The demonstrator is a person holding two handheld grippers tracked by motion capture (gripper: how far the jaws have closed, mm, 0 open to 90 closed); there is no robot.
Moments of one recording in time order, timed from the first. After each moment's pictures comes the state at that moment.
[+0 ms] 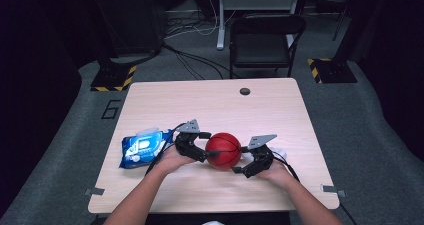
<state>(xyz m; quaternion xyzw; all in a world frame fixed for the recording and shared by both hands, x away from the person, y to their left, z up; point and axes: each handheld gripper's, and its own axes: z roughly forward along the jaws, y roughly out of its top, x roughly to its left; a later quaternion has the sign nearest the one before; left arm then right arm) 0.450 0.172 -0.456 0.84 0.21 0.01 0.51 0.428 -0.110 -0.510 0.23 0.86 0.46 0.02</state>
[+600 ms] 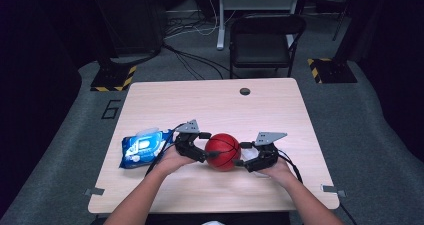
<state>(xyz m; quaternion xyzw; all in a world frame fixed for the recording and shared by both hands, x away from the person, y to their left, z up) 0.447 0.172 -0.455 0.84 0.20 0.01 0.51 0.421 -0.121 -0.484 0.22 0.82 0.53 0.05</state>
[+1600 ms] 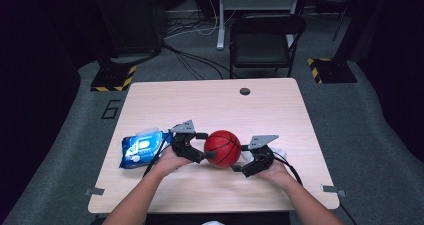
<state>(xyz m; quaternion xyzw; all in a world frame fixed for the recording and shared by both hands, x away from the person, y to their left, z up) 0.446 0.184 -0.456 0.82 0.21 -0.01 0.53 0.420 -0.111 -0.496 0.22 0.85 0.48 0.05</state>
